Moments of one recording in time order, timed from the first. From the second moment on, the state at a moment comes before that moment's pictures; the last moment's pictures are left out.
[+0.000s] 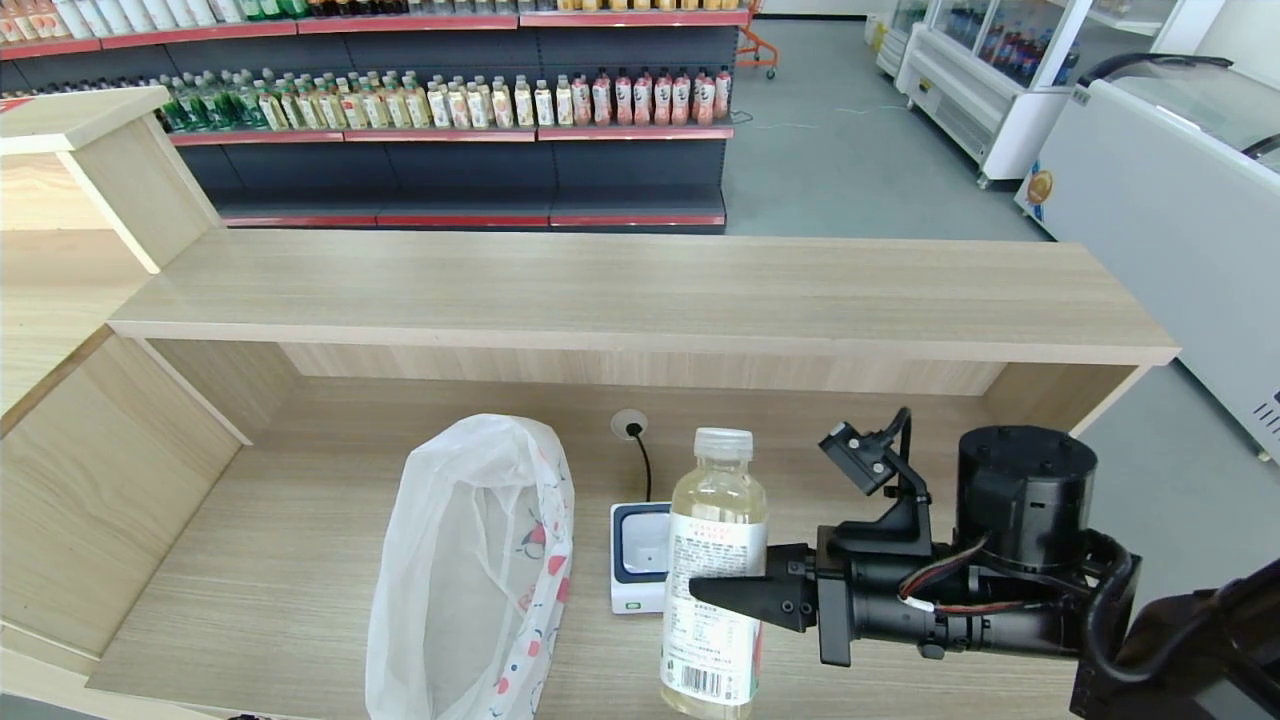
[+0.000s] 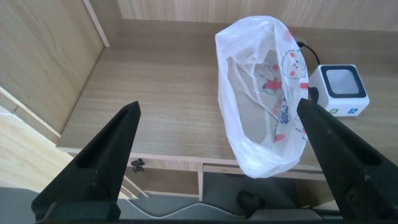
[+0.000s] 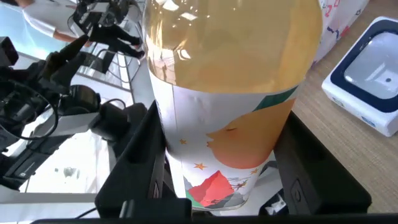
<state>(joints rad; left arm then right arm) 0.00 0.00 0.00 0.00 0.00 0.00 0.64 1.81 -0.48 -1.11 0.64 0.37</state>
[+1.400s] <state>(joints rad) 0.00 0.00 0.00 0.00 0.00 0.00 0.66 1.82 -0.48 -1.14 0.68 0.46</state>
